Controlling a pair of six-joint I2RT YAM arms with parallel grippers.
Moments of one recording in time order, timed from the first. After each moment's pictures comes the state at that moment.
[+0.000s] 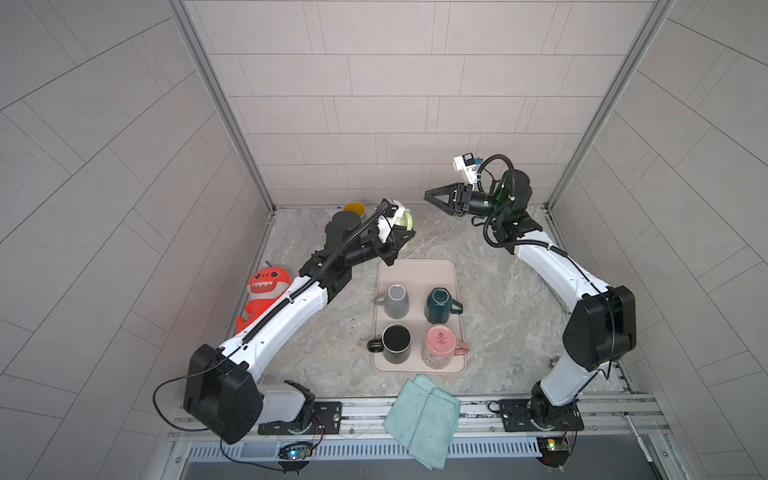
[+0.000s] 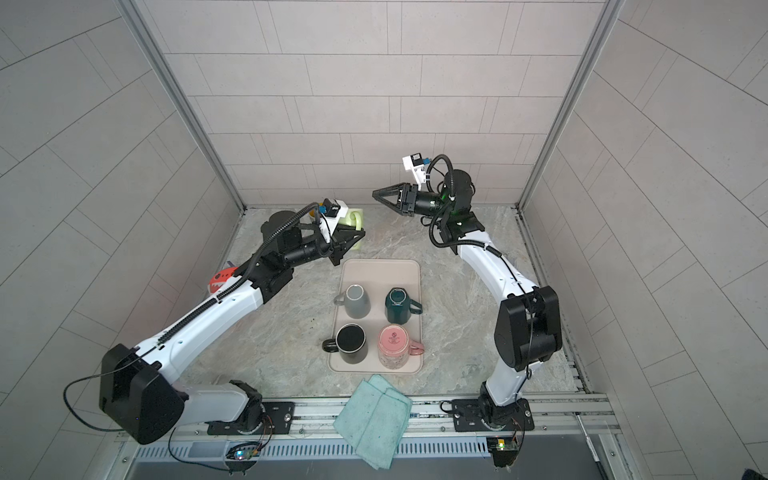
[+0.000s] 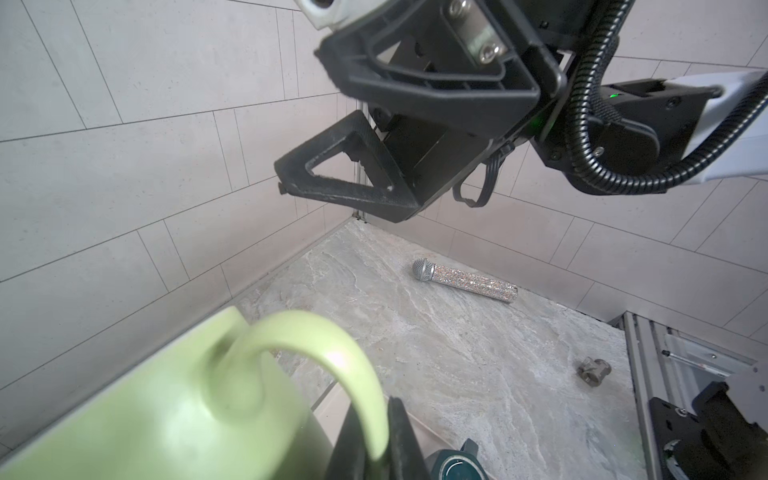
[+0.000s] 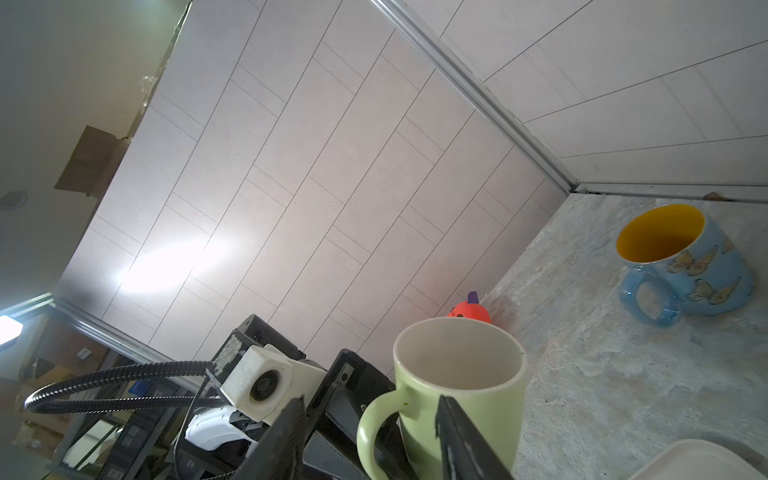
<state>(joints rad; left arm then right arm) -0.48 1.33 1.12 0.04 0.50 0.06 0.26 1.69 1.50 0.39 -1.08 1.07</state>
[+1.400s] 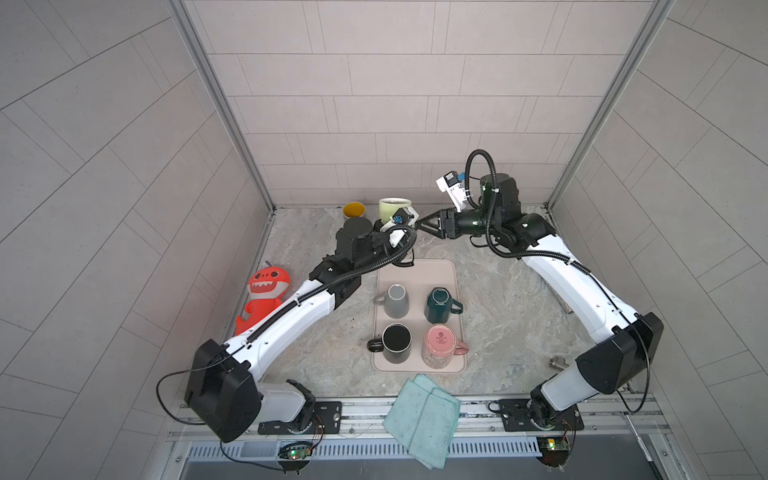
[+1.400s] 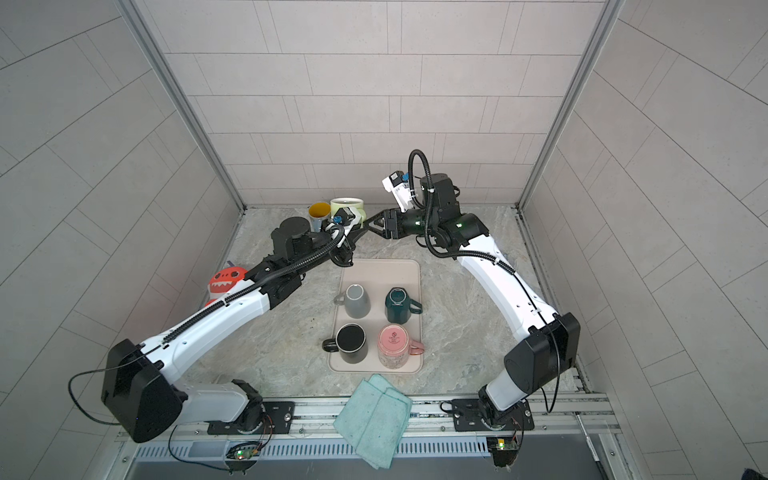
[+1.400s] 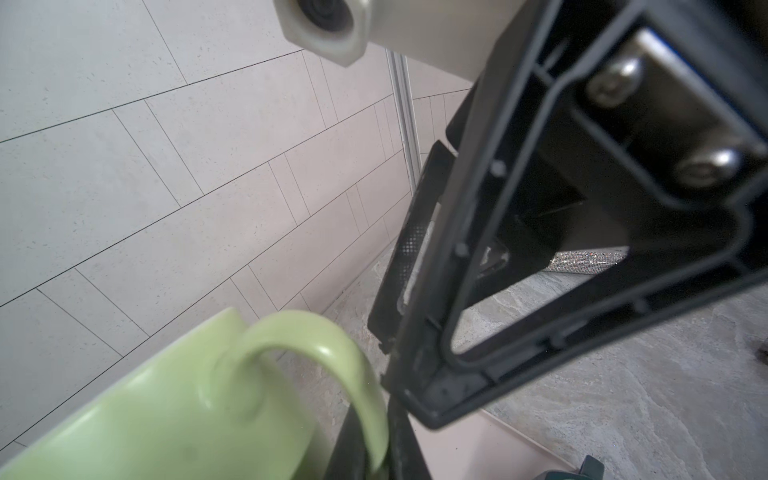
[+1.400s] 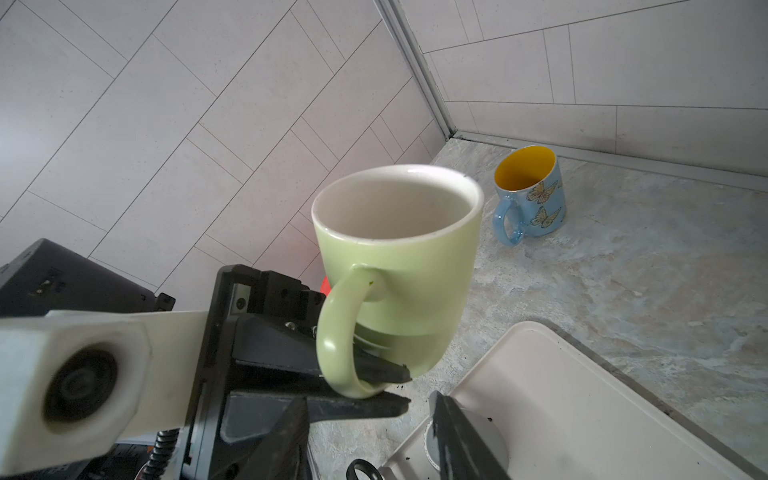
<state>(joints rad) -0.59 1.34 1.11 0.11 0.25 0.32 0.41 1.55 1.63 -0.51 -0.71 0.34</state>
